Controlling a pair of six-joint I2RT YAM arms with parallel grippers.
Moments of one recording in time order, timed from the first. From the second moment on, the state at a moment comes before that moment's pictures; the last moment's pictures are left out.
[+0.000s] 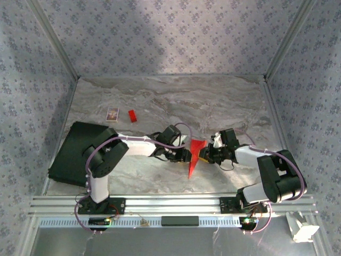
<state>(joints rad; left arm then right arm) -0.91 1.88 0.96 0.00 0.55 -0.79 0.28 1.40 0.43 -0.08 -0.67 0.71</state>
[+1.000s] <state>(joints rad) -0.92 1.91 0.95 0.09 0.60 -0.85 0.27 1.36 0.36 -0.02 -0.66 0.75</state>
